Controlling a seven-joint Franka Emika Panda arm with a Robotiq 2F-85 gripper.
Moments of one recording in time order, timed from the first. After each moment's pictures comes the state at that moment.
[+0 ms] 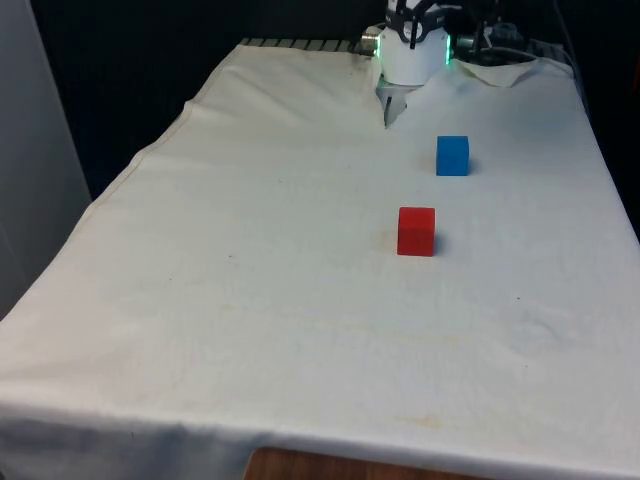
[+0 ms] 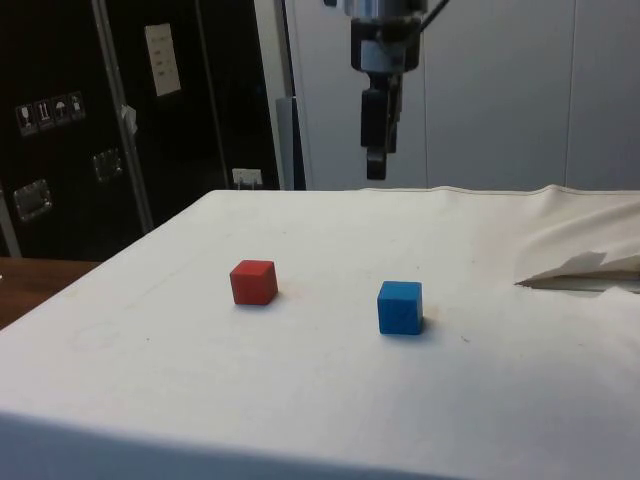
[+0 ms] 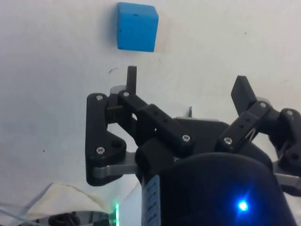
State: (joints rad) arm 0.09 -0.38 0.09 -2.72 -0.11 2.44 0.17
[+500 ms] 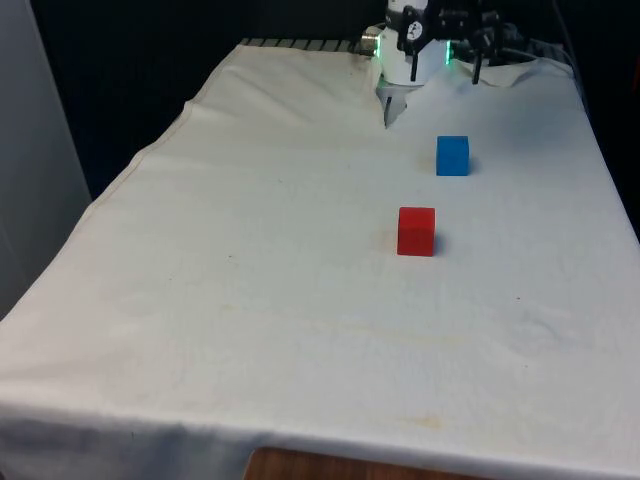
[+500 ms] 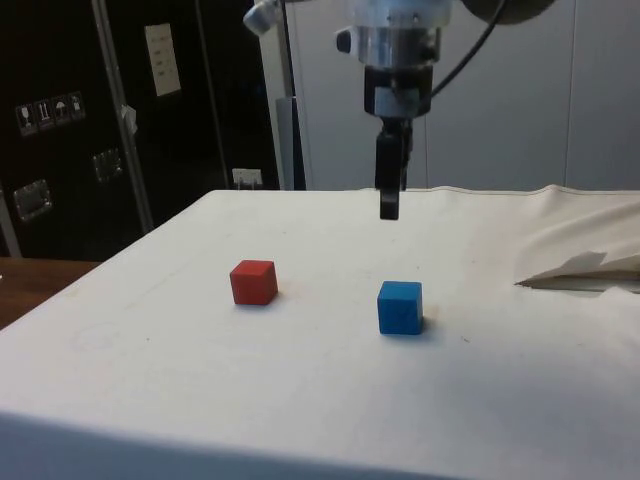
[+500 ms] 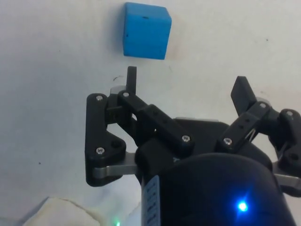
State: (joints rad) arm 0.09 -0.29 0.09 -2.80 -0.11 2.61 0.17
